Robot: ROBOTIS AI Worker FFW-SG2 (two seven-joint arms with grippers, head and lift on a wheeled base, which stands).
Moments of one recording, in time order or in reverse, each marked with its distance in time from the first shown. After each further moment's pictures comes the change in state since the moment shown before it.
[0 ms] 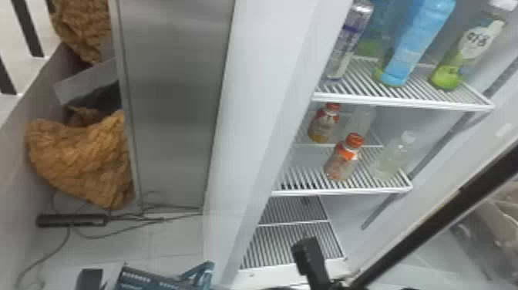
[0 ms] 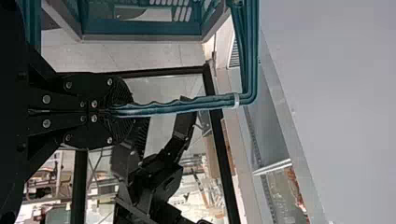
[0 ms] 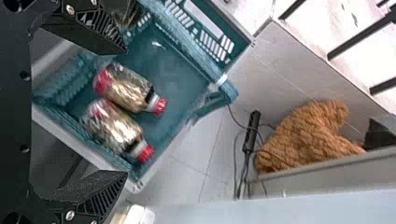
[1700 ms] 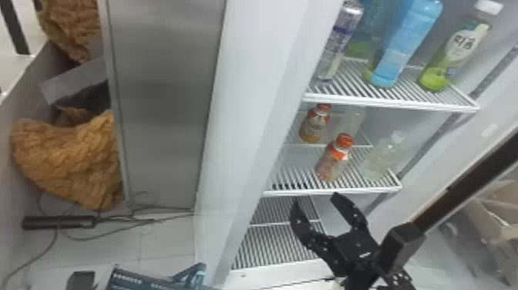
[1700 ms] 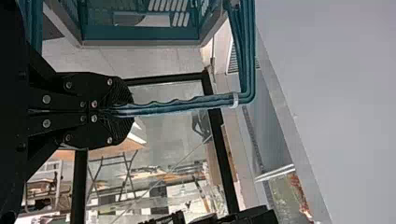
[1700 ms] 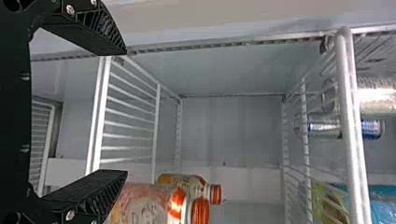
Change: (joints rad) left arm 0.001 -0.001 -0.020 -0.005 -0.042 -0.025 0.003; right arm 0.112 0.210 -0.258 0.183 0.053 -1.087 -0.167
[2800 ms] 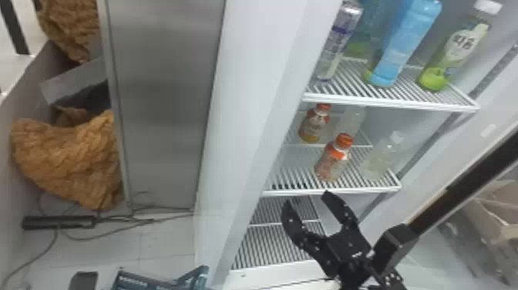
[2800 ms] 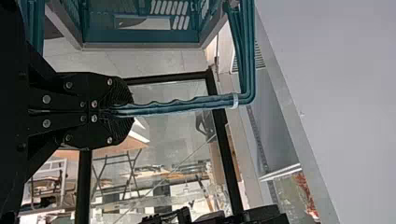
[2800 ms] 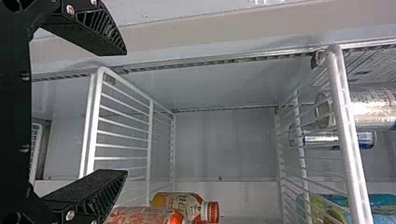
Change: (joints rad) left arm -0.005 0.001 -0.005 0.000 0.003 0.017 0.002; right arm -0.012 -0.015 0.042 0.034 -0.039 -0.056 0.002
